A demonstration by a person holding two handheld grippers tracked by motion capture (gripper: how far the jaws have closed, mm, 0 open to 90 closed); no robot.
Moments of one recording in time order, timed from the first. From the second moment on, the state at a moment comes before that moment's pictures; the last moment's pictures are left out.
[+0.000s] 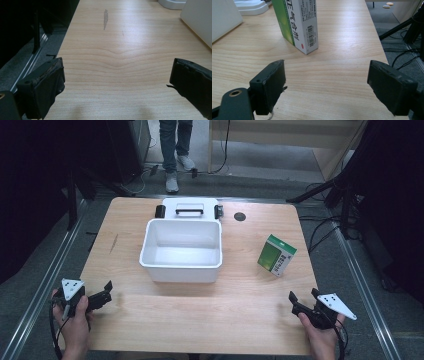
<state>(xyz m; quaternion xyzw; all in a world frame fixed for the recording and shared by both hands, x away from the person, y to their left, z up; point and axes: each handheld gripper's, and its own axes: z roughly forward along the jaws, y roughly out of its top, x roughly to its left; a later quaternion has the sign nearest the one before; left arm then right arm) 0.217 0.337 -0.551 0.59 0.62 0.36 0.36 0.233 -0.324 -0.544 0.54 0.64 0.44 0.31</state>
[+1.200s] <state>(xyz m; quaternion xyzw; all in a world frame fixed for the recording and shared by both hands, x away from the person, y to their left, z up) 0.217 0.338 -0.551 0.59 0.62 0.36 0.36 0.261 -0.320 -0.466 0.50 0.75 0.34 0.28</state>
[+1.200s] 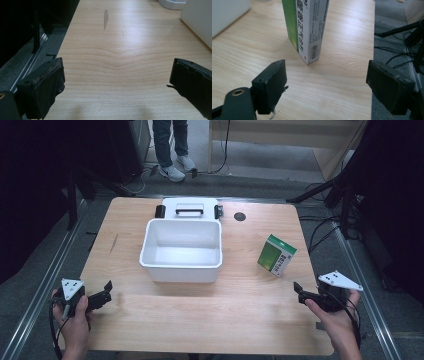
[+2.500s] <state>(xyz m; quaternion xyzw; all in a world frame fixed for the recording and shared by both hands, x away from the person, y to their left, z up) 0.218 0.339 -0.551 0.59 0.63 0.35 0.37 0.410 -0.256 -0.378 0.35 0.93 -0.02 0.07</state>
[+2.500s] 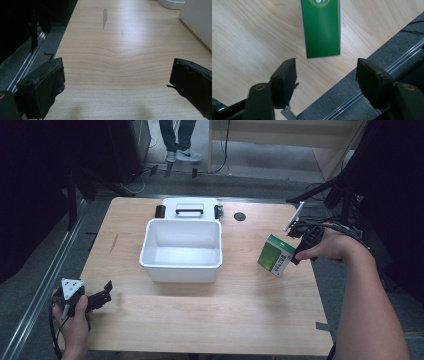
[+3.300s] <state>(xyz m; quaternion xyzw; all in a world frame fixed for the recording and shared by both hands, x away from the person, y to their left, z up) 0.218 0.339 -0.551 0.59 0.63 0.35 0.37 0.426 -0.243 -0.398 0.35 0.93 0.07 0.05</state>
